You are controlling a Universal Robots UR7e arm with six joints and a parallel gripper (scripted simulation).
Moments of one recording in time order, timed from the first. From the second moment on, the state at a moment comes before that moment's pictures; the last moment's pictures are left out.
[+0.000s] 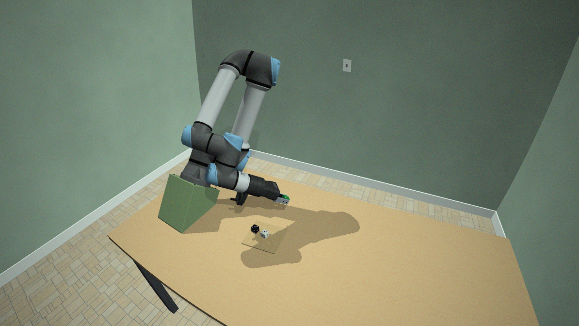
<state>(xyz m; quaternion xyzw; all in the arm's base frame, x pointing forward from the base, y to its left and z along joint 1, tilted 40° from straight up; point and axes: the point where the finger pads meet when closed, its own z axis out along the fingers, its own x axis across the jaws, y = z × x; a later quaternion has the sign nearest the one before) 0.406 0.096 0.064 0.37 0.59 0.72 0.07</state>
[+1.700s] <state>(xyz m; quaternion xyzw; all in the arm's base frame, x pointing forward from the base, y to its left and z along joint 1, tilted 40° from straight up) 0.405 0.142 0.010 0.37 0.59 0.72 0.07</state>
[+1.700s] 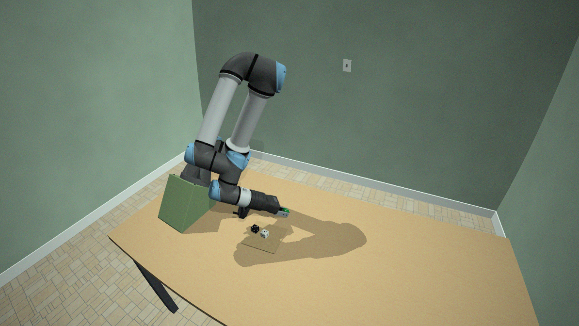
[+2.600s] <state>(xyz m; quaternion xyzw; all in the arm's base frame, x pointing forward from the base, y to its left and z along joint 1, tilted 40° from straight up) 0.405 0.142 0.009 0.37 0.59 0.72 0.07</state>
